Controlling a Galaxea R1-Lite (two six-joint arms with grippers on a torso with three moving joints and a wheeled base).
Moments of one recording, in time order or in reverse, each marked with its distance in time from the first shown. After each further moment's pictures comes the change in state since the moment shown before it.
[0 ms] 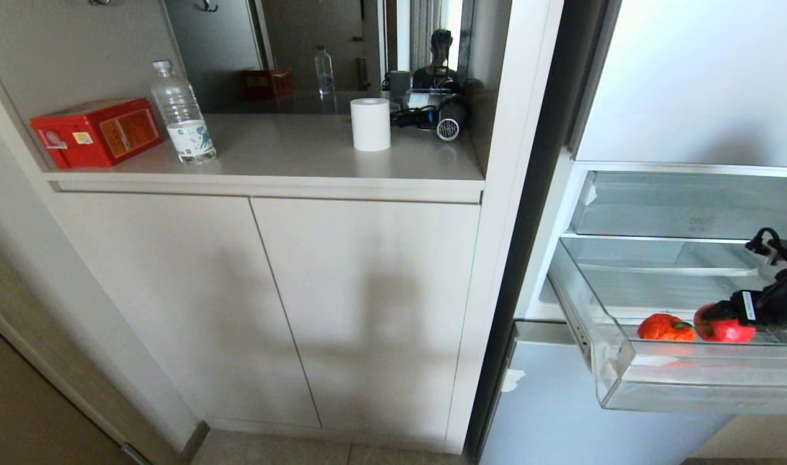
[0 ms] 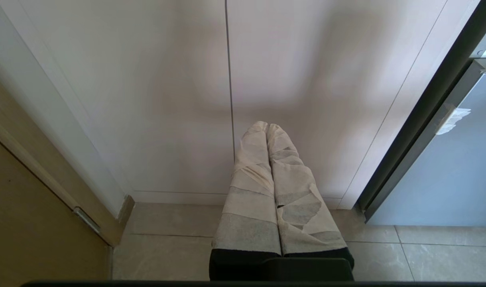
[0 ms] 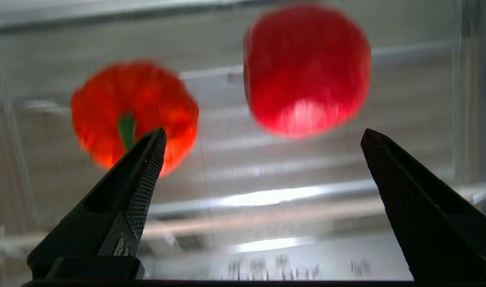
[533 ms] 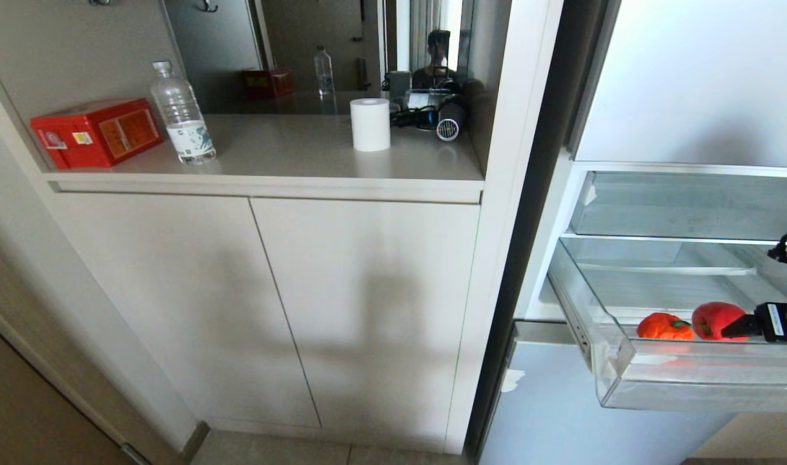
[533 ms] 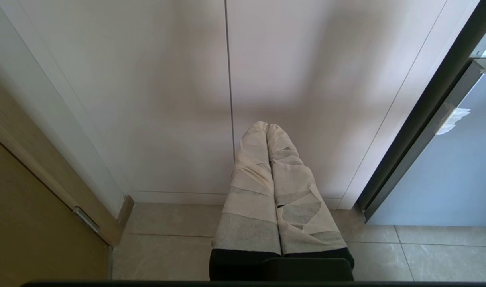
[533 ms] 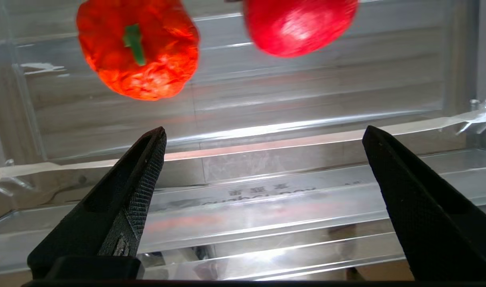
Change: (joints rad) left arm 0.000 0.000 0.000 0.000 0.000 0.000; right arm -0.023 -0.154 0.125 0.089 -0.025 -0.029
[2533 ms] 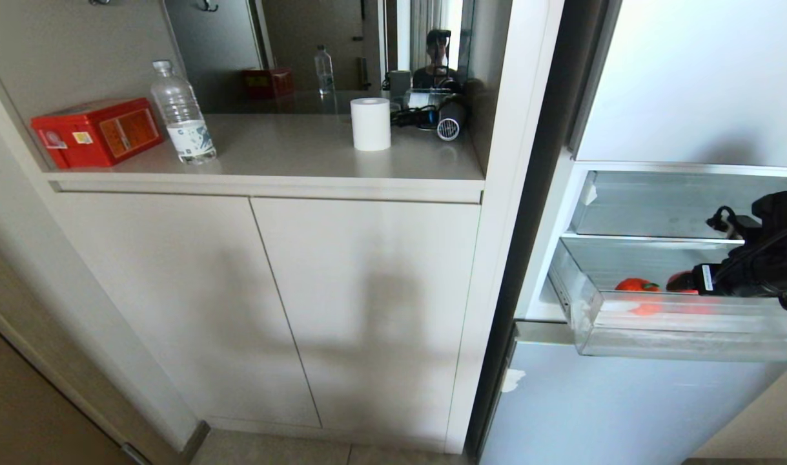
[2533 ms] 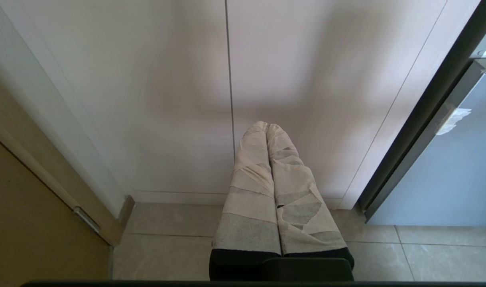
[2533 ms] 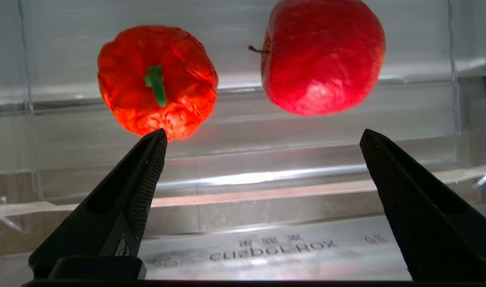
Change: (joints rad) left arm 0.000 0.000 0.000 0.000 0.000 0.000; right arm 0.126 0.268 -0.302 -0.138 -0.027 0.060
